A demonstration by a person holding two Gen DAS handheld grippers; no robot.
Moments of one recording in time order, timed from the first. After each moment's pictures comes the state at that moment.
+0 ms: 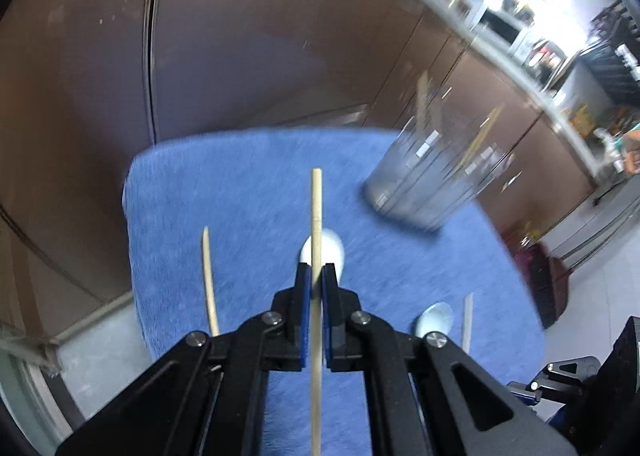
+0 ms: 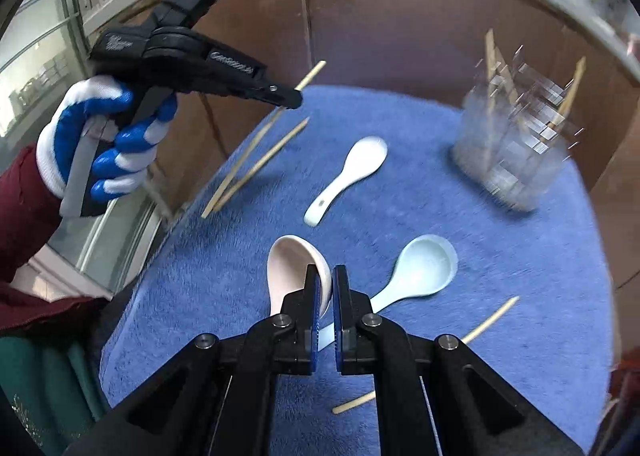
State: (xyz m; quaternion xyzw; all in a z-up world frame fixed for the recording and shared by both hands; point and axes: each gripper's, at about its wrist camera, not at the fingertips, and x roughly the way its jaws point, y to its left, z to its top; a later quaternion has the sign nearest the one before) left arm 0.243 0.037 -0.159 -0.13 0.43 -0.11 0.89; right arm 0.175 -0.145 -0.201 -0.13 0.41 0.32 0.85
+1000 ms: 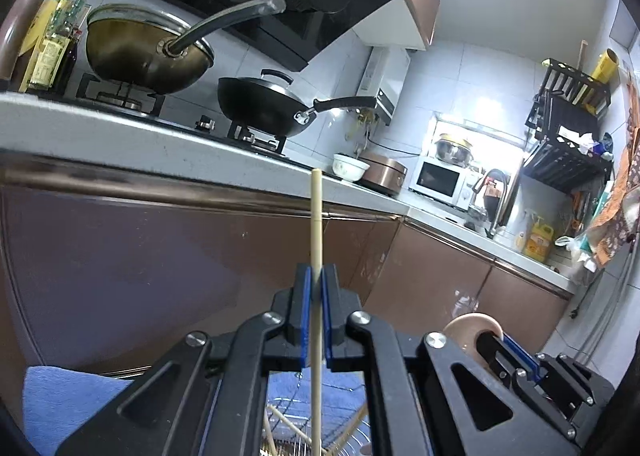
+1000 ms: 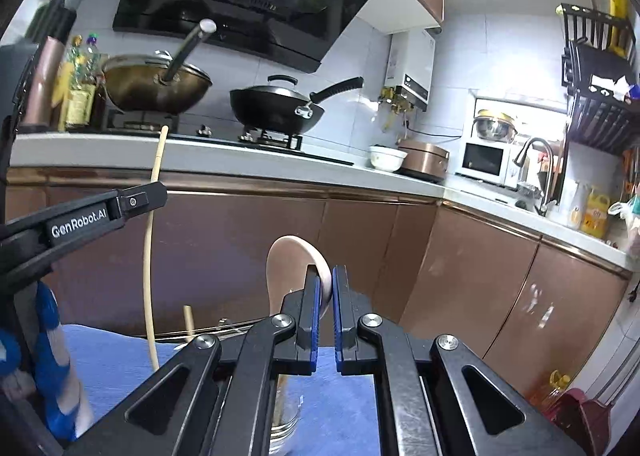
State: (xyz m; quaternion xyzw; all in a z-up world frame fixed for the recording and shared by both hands) left arm 0.369 -0.095 -0.049 -0.17 0.10 -0.12 0.97; right arm 0.343 -0.226 -0.074 -0.10 0.11 -0.02 0.99
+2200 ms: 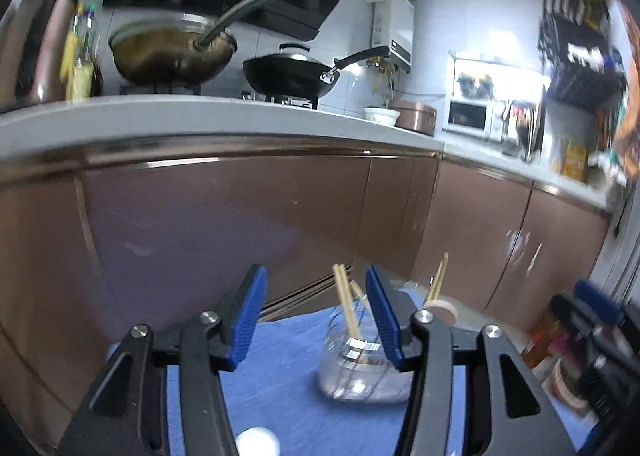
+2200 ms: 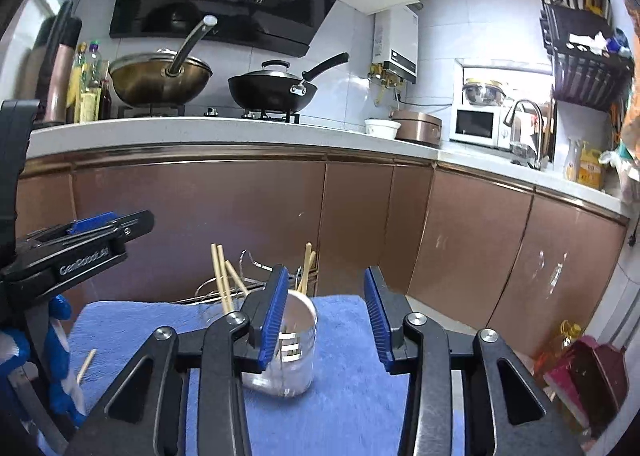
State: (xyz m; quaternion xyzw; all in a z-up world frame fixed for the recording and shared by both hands) left arm 0.266 -0.074 -0.083 -0.03 0.16 -0.05 0.98; right arm 0.255 -0.238 -0.108 -0.04 0.14 -0.01 0.99
